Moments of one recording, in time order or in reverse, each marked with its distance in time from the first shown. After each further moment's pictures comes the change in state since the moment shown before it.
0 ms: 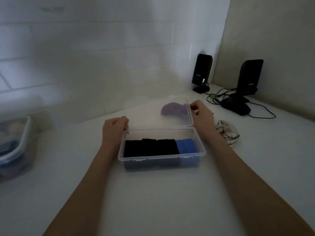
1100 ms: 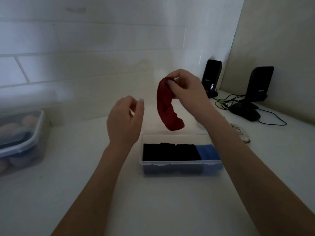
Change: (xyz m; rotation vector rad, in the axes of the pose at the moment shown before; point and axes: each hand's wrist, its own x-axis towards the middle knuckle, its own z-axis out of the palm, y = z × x) left_hand -0.025 0.047 -0.005 0.312 0.202 0.486; right_hand -0.022 -0.142 -0.022 0.529 -0.188 -0.291
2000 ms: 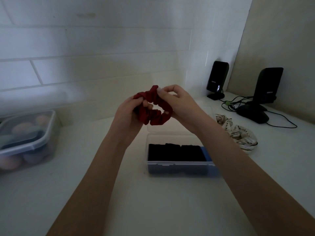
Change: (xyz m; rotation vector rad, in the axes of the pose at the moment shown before) left_hand 0.019 -0.008 -0.009 -1.286 -0.410 -0.536; right_hand -0.010 0.008 0.027 0.353 -0.164 0.364
